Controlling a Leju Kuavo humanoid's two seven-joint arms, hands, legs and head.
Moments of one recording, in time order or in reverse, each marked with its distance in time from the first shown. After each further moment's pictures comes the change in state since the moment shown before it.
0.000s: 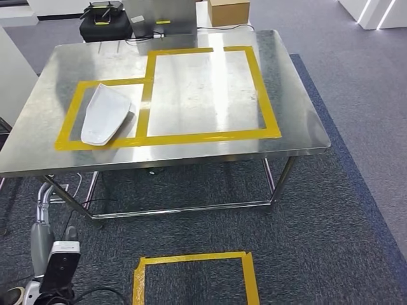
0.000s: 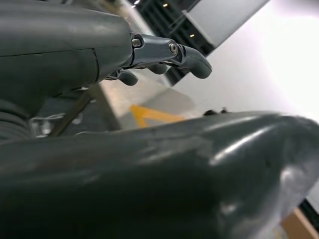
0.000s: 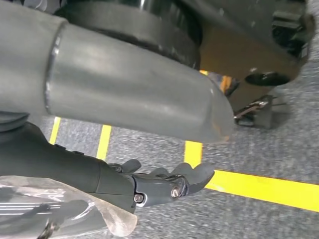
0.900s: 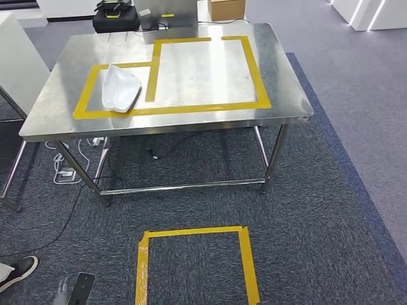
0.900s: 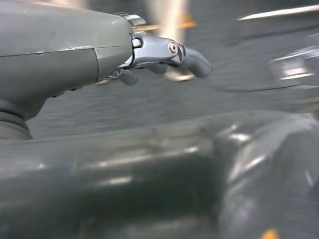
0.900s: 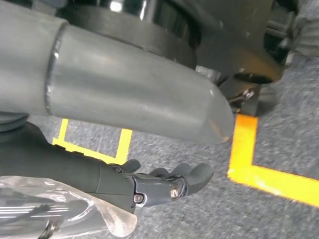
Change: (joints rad) left arm -0.116 -0.207 0.526 0.982 -0.058 -0.163 -0.032; right arm -0.005 0.005 0.050 0.002 0.089 -0.015 0.018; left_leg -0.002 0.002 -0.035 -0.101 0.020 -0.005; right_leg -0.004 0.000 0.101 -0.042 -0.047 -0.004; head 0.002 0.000
